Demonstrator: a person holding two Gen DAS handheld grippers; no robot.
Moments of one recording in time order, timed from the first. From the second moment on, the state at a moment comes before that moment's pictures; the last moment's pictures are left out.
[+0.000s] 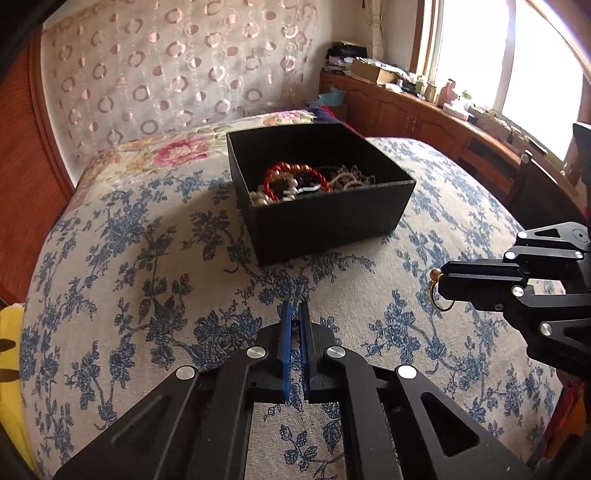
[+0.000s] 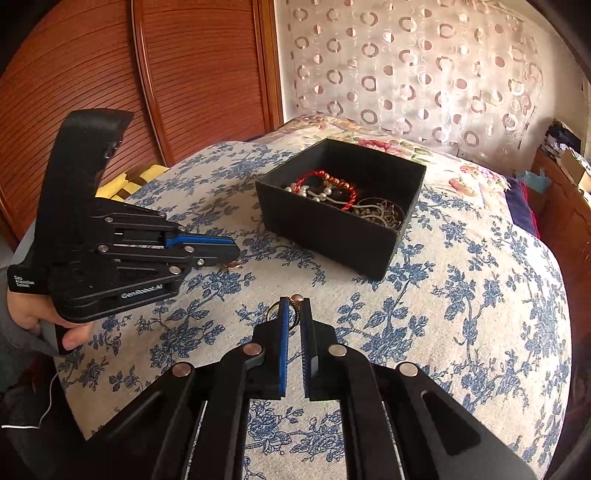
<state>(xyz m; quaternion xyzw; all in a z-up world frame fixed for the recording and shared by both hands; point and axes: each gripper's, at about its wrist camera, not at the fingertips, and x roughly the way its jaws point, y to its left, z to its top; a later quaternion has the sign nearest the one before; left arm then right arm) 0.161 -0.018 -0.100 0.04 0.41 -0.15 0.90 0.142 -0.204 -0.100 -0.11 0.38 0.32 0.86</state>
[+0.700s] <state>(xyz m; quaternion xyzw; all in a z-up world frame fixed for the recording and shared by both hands) 0.201 -0.018 -0.026 0.01 0.35 -0.17 0.92 0.225 -0.206 -0.056 -0.07 0.34 0.32 0.88</state>
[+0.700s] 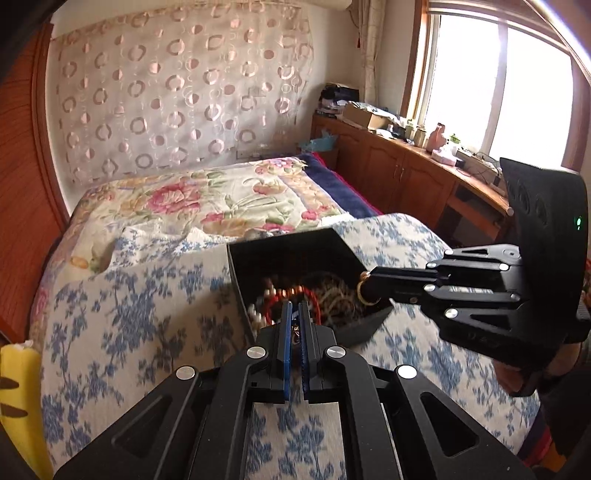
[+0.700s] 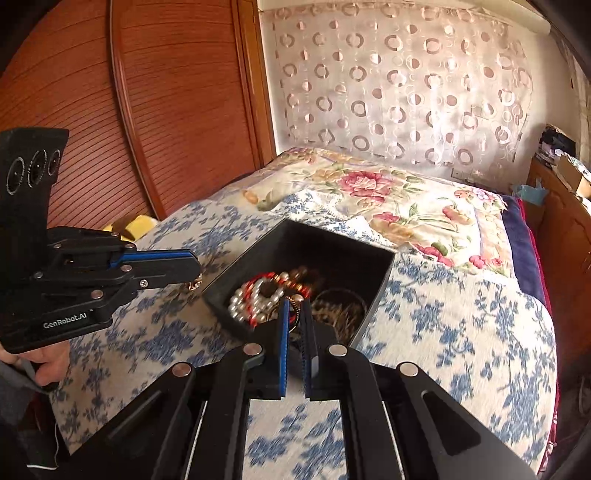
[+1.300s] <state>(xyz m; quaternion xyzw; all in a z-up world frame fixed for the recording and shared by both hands) 0.219 -0.025 -0.028 0.01 0.34 -0.15 0.93 0.219 -0.226 -0.069 -0.05 0.35 0.30 0.89</state>
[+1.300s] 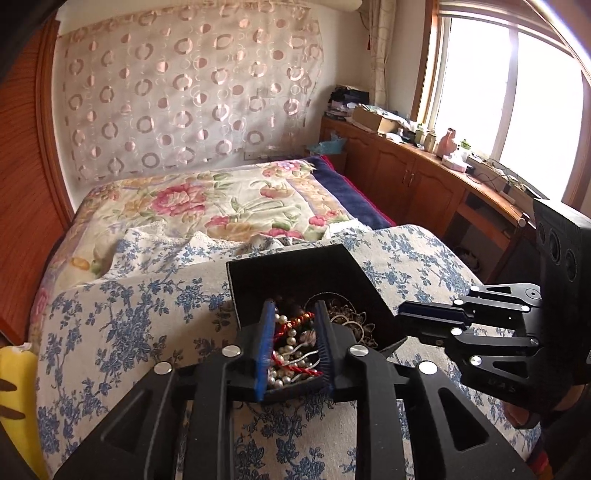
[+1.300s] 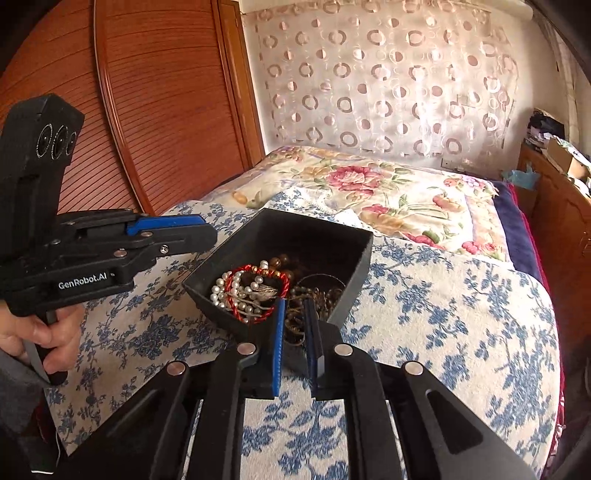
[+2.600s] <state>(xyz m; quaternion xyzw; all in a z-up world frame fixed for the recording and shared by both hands) 0.067 -0.001 0.005 0.01 0.28 -0.02 0.96 0.076 -0.277 -0.015 0.01 0.24 0.16 0.96</state>
